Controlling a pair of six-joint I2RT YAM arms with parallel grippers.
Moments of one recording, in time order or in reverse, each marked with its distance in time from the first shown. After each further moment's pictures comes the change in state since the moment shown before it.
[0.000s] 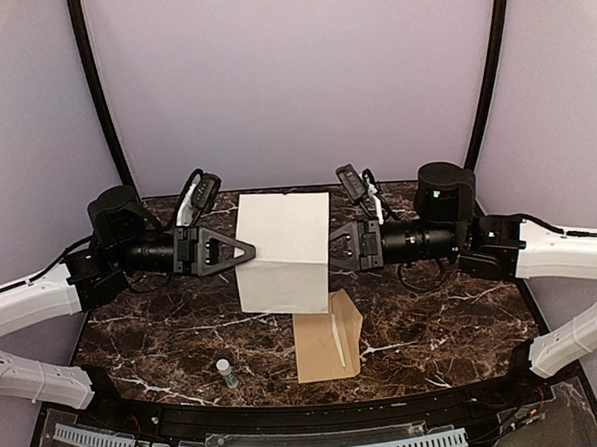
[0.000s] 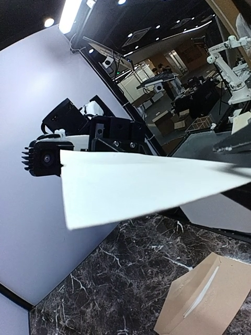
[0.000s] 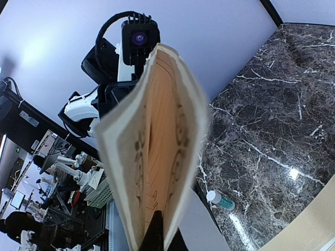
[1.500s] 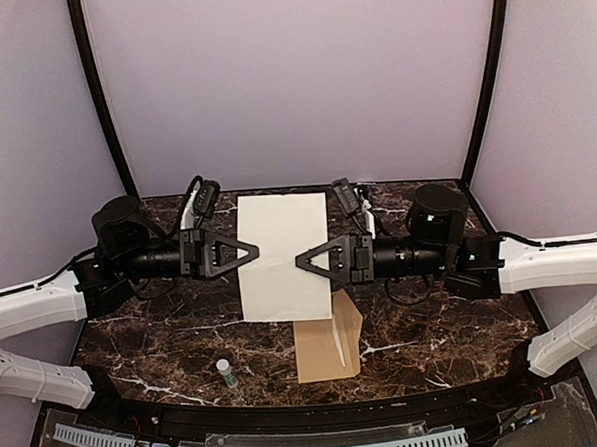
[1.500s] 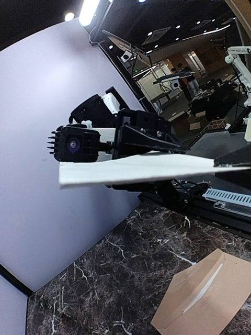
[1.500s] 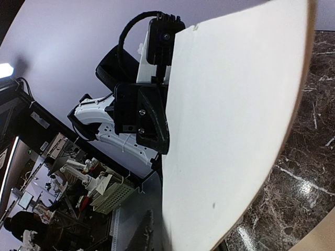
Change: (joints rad) left arm 0.000 0.009 -0.071 0.113 -0.085 -0.082; right arm 0.027 0.055 -0.120 0.289 -0.003 0.057
